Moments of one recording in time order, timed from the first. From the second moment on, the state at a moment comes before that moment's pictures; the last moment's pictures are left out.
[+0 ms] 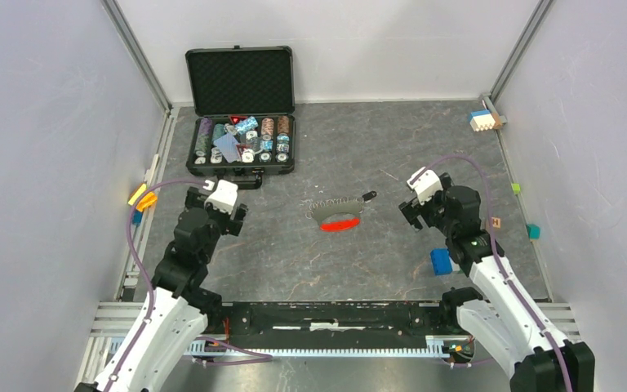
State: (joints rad) left arm -0.33 0.48 0.43 -0.25 -0.26 0.31; right arm 0.22 0.80 0.47 -0.16 -0.08 -0.47
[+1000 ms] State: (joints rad) left arm -0.32 0.59 0.65 -0.23 -0.14 0.20; right arm 0.22 0.68 0.47 -0.16 0.01 -0.43
